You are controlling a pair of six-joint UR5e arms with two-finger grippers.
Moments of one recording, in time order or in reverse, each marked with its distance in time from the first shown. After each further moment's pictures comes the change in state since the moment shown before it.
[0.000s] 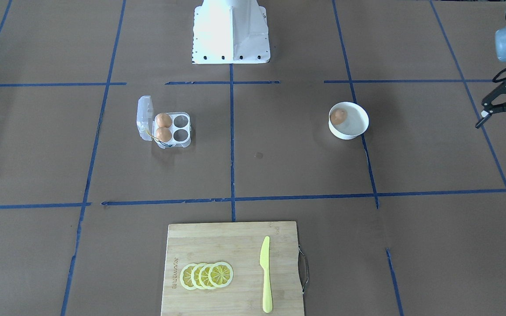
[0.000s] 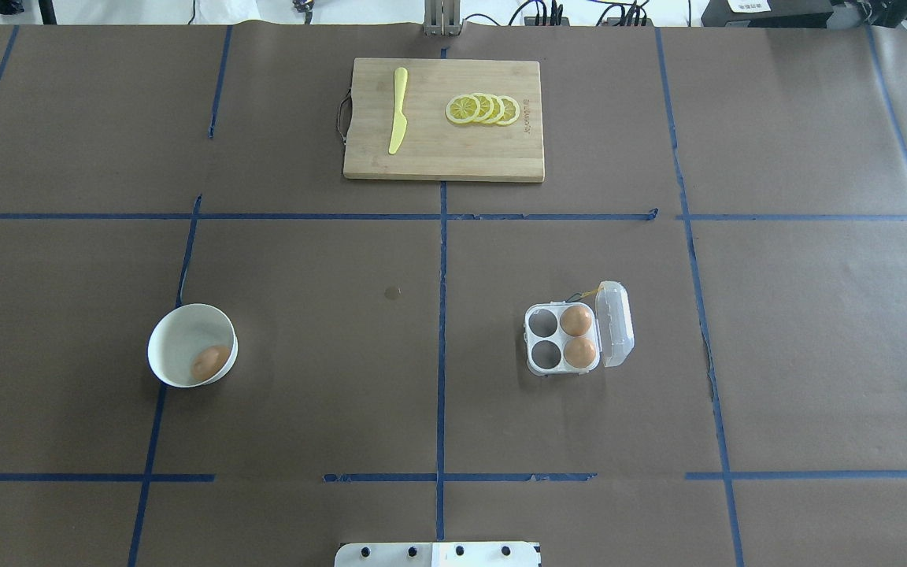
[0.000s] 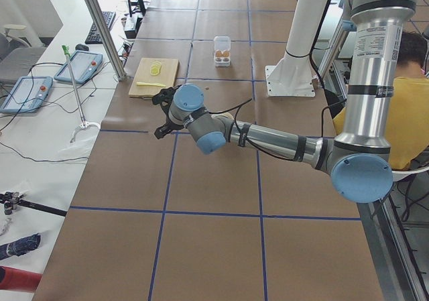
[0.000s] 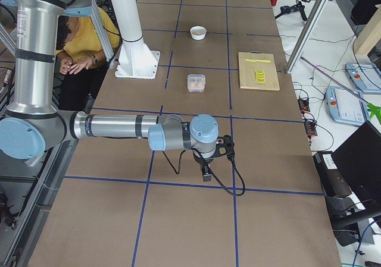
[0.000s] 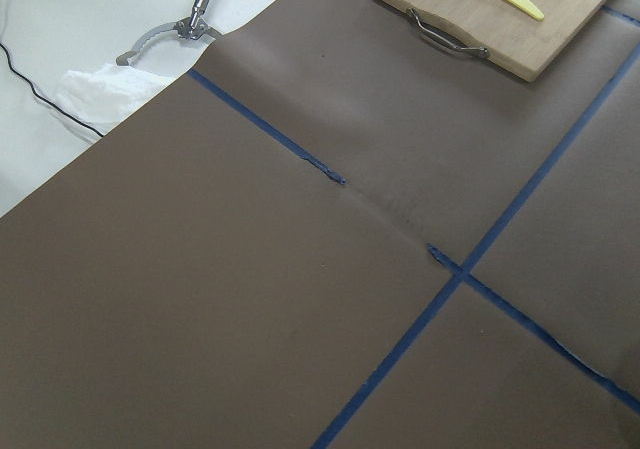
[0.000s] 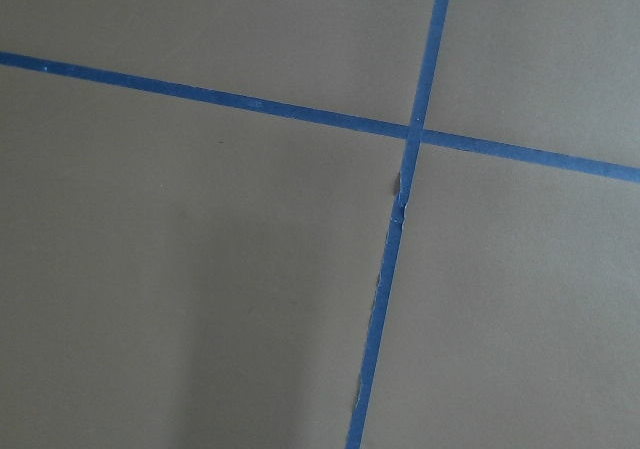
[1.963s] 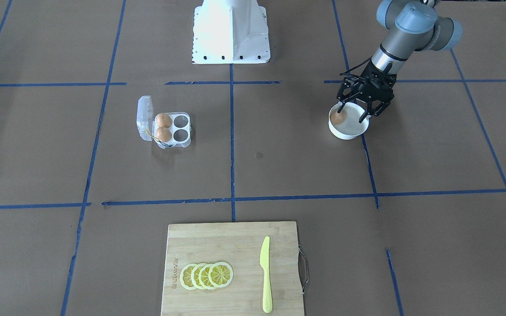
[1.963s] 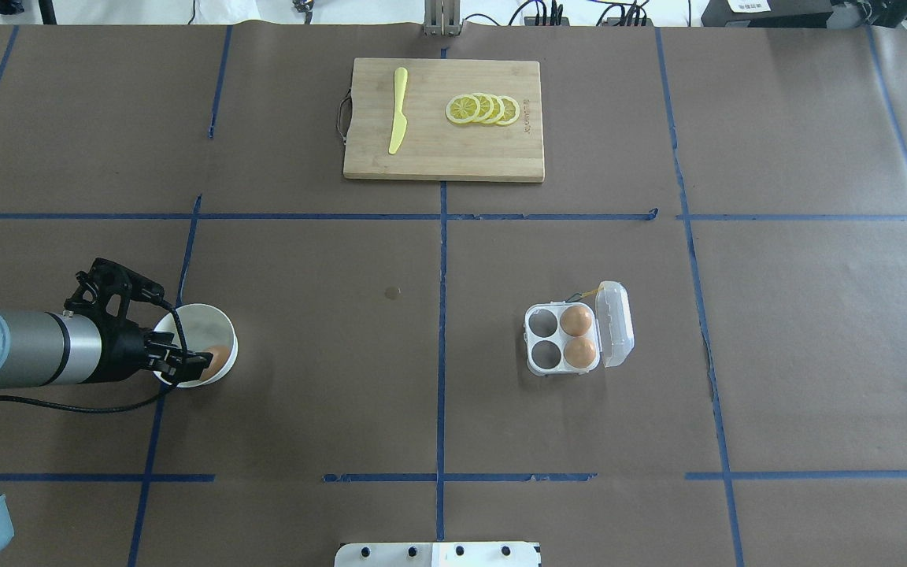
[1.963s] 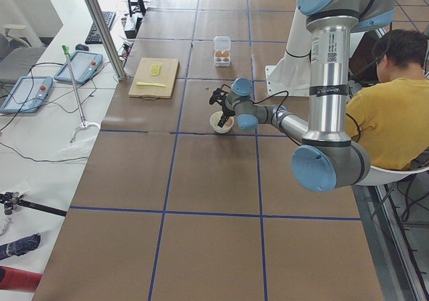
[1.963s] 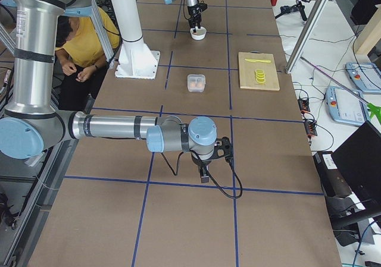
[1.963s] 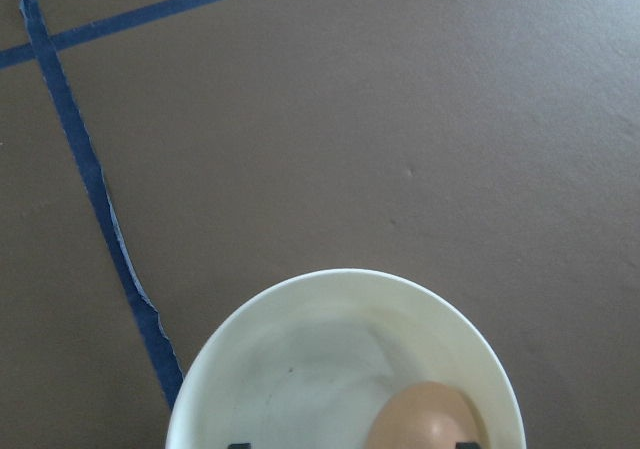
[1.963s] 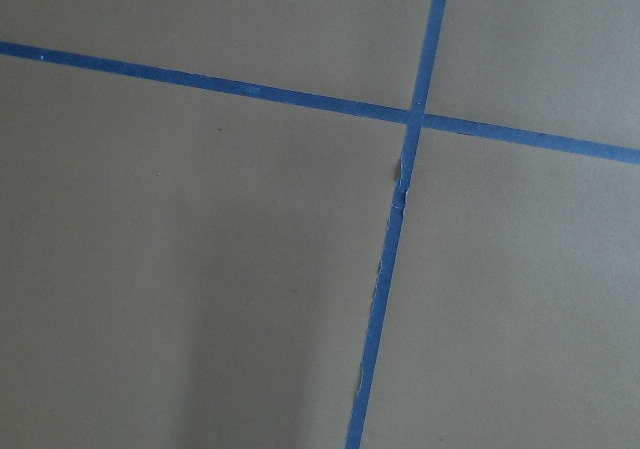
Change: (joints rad) left arm 0.744 0.062 -0.124 0.001 0.563 -0.685; right arm 0.000 -0.011 -0.002 -0.001 0.002 -0.002
